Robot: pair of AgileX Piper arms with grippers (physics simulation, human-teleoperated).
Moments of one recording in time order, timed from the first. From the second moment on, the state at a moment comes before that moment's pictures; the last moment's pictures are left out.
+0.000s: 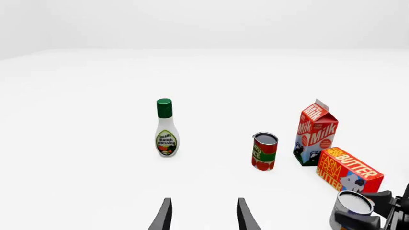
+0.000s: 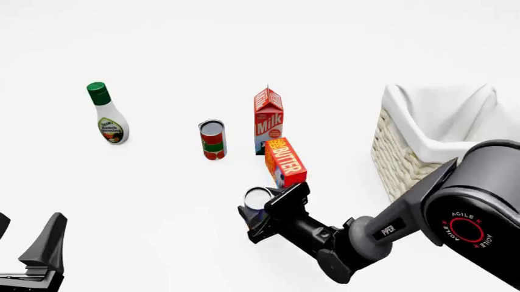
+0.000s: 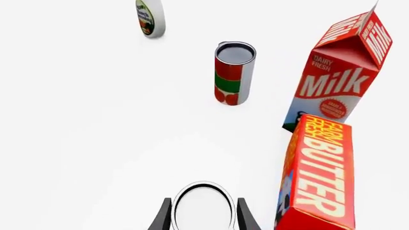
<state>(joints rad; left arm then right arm) 0.00 0.00 0.00 0.00 0.00 0.73 2.06 -0.67 -0.98 0.02</state>
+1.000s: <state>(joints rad) 0.00 0.00 0.00 0.00 0.00 0.74 2.09 -0.68 -0.99 0.01</state>
